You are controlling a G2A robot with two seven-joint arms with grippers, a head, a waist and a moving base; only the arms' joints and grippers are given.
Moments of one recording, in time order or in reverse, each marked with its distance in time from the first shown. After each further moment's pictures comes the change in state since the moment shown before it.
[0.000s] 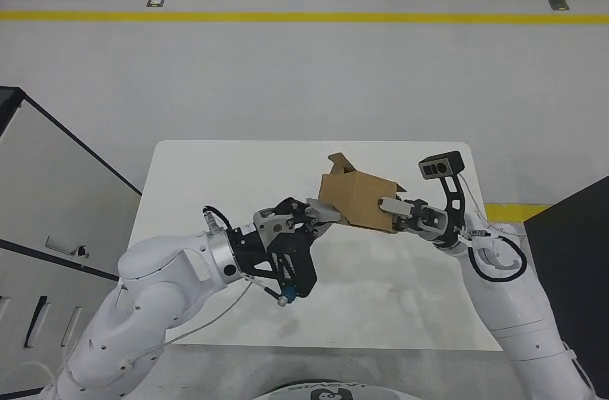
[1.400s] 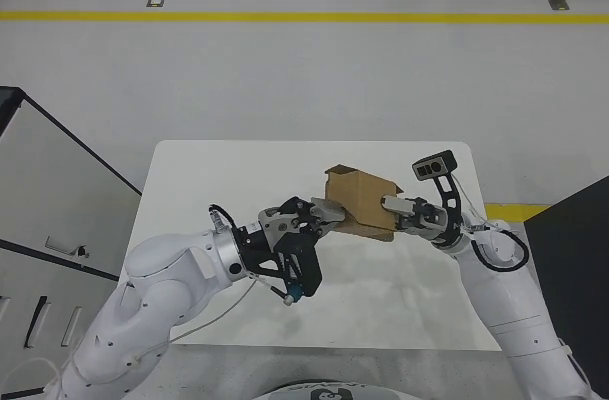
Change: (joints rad) left arm -0.024 -0.002 0.024 0.017 0.016 0.014 0.003; right arm 0.026 -0.006 -0.021 0.055 0.100 0.113 0.068
